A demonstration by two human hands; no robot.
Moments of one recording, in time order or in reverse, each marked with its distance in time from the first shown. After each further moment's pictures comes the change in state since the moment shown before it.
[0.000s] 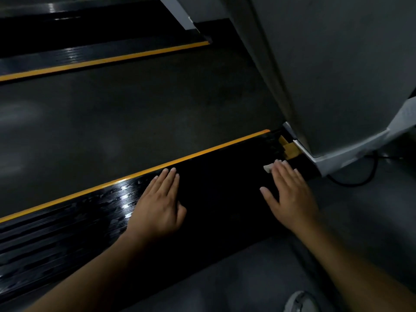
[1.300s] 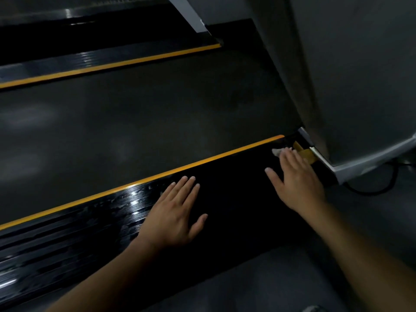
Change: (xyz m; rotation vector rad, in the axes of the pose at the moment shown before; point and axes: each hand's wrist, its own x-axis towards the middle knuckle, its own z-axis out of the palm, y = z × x) left_hand 0.000 0.004 -0.005 -0.050 0.002 0.087; right_hand 0.069 -0.010 -0.026 0.061 -0.219 0.119
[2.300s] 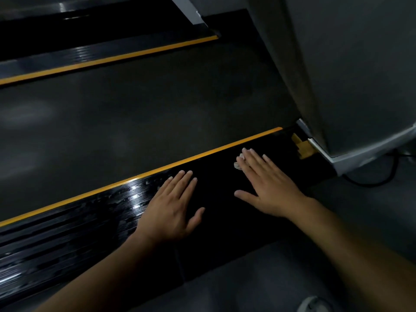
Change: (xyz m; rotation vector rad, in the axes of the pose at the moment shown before) left_hand -0.001 -0.001 0.002 -0.009 0.043 0.016; right_hand -0.012 -0.040 0.005 -0.173 -0.222 -0.443
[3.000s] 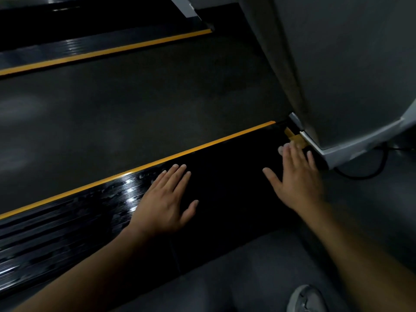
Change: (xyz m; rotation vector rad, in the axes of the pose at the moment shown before) left_hand 0.000 0.000 0.001 0.006 -0.013 -0.002; right_hand -0.037 0.045 0.031 0.010 0.267 0.510
